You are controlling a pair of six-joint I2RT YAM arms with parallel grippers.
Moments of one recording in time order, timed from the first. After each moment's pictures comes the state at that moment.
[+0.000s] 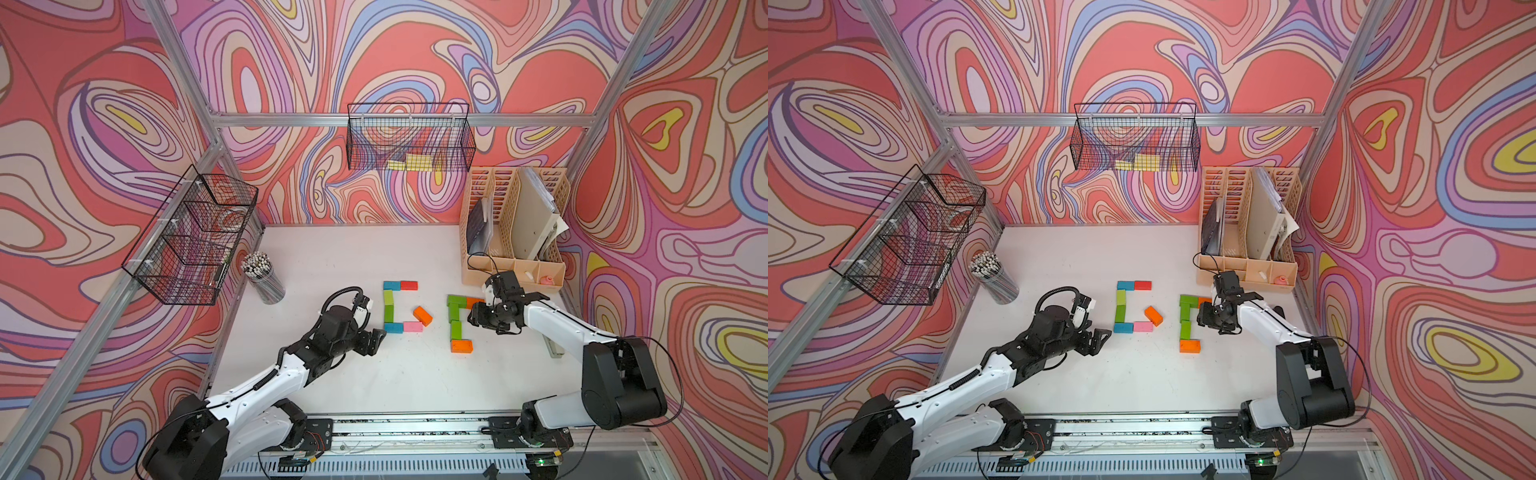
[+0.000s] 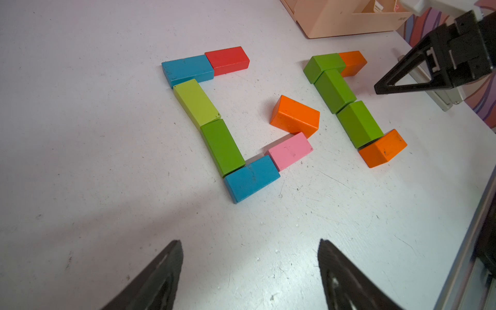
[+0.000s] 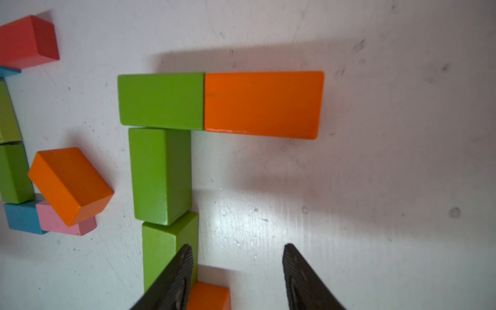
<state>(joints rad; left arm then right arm) -0.60 1.06 0.45 -0.03 0.15 -0.24 0.18 1.44 0.79 -0.55 -0.18 0.34</state>
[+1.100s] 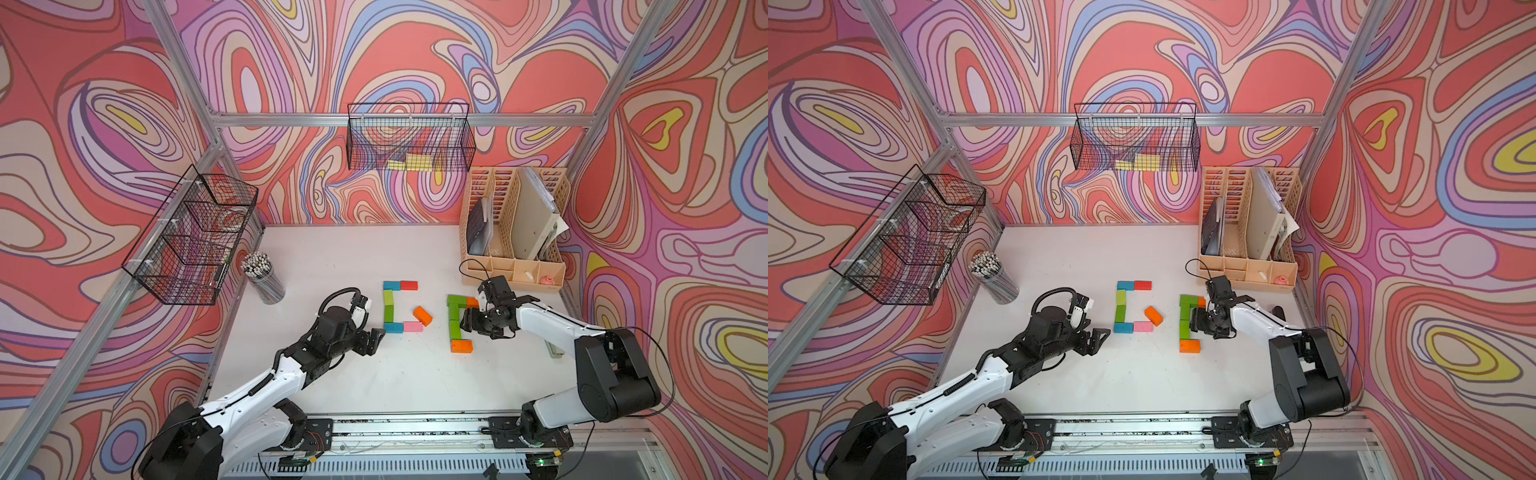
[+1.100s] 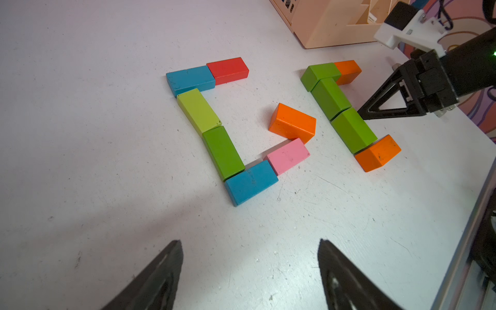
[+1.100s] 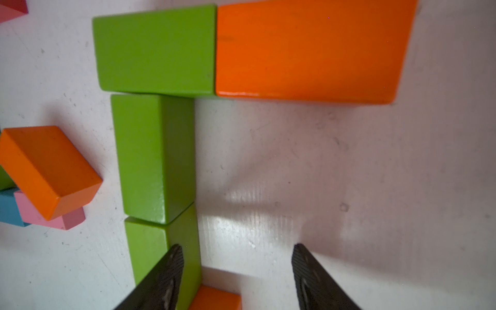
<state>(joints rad) -0.60 1.01 0.44 -0.04 0.14 -0.24 0.22 1.48 0.77 -0.52 -0.18 0.36</state>
